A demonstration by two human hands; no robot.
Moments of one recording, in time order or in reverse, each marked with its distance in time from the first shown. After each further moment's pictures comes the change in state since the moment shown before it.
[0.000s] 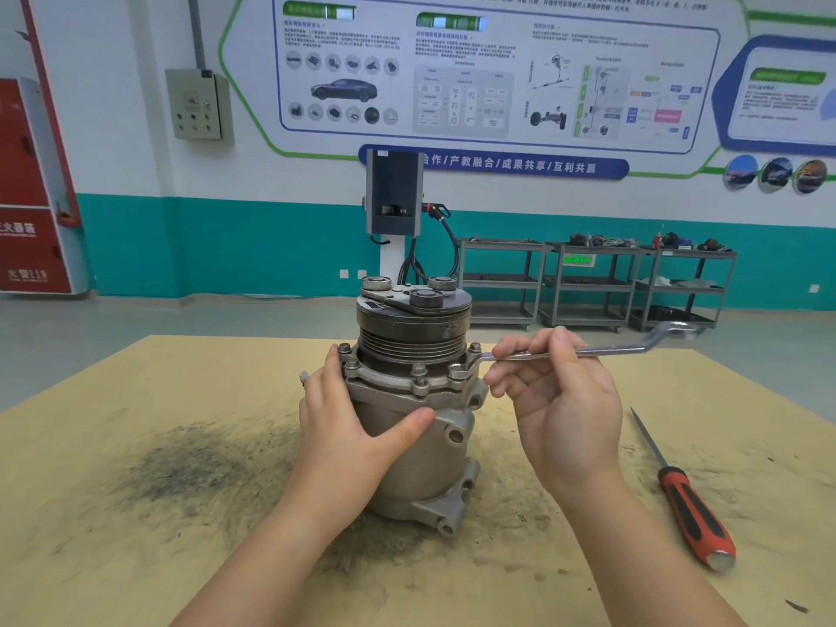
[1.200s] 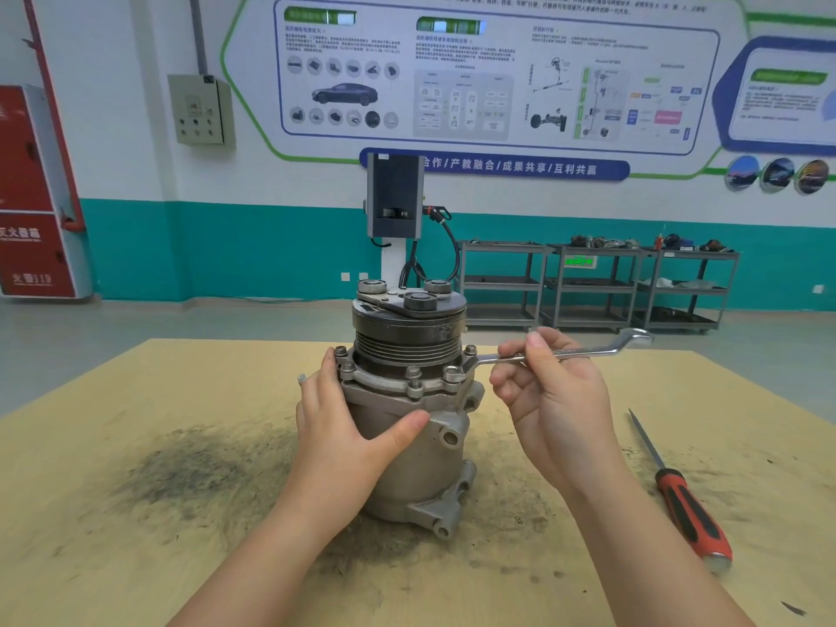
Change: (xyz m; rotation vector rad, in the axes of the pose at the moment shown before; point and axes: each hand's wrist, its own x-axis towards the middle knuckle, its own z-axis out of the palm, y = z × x) left_hand 0.000 -0.001 0.002 -0.001 0.006 0.013; right_hand 0.011 -0.002 -0.004 0.114 0.078 0.150
